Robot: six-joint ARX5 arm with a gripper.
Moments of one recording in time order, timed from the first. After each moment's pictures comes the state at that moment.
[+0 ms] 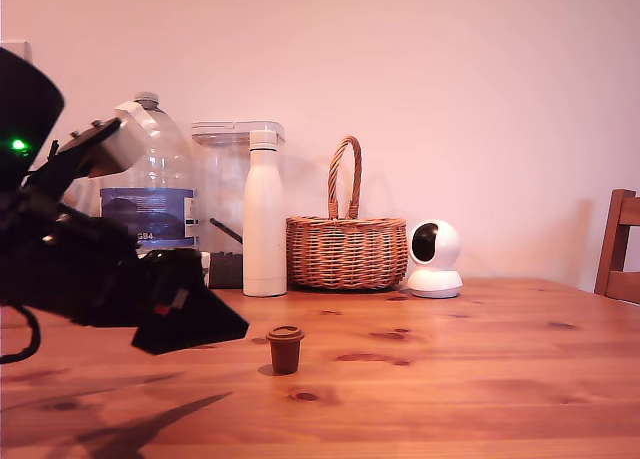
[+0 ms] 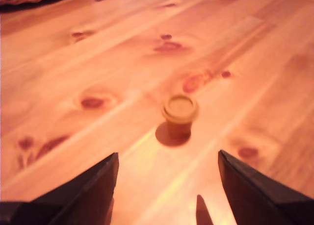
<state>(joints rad) -0.56 1.66 0.34 0.88 0.23 0.07</state>
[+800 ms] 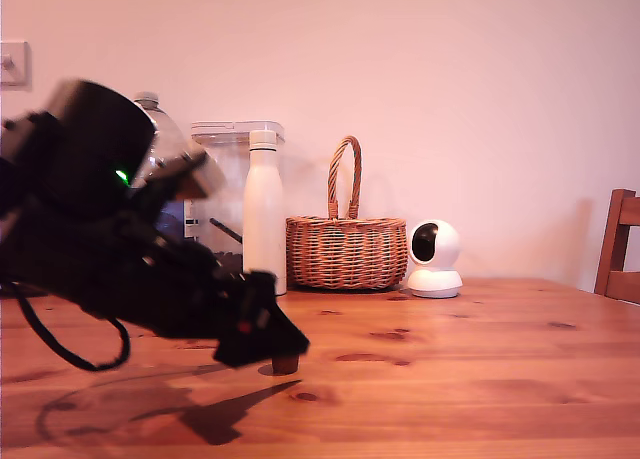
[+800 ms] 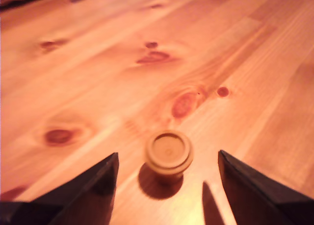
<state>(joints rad) -0.63 1.87 0.54 0.83 0.21 0.07</state>
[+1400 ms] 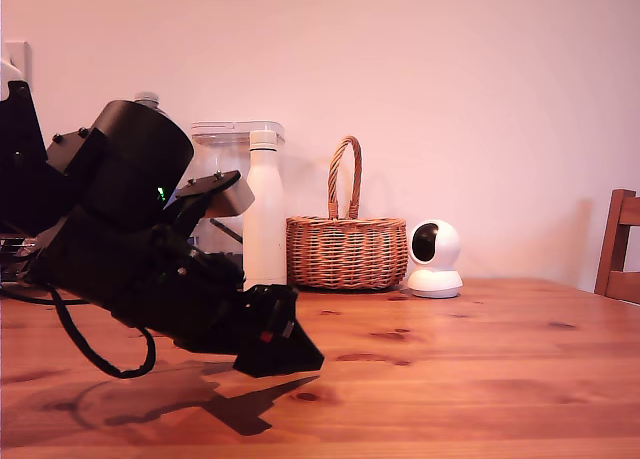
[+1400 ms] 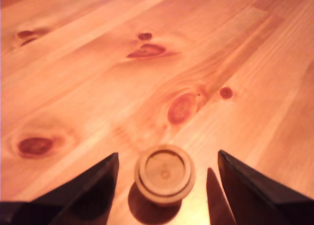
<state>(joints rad) -0.64 1.91 0.62 0.74 0.21 0.06</state>
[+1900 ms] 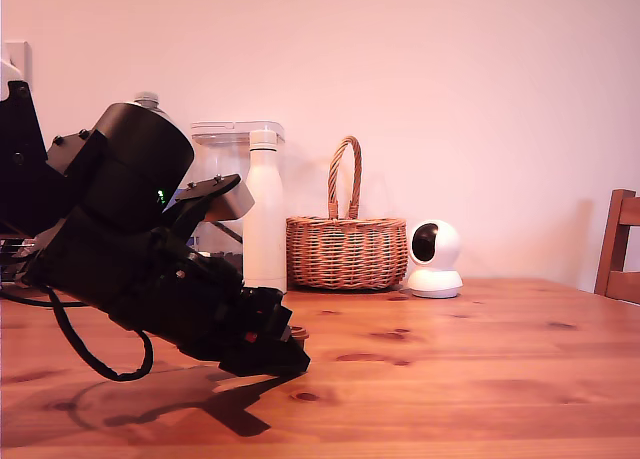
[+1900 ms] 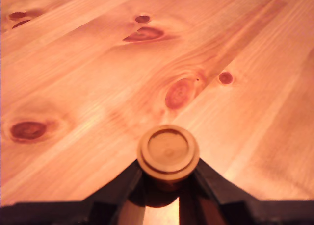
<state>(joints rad) -0.64 1.91 0.62 0.73 0.21 0.06</state>
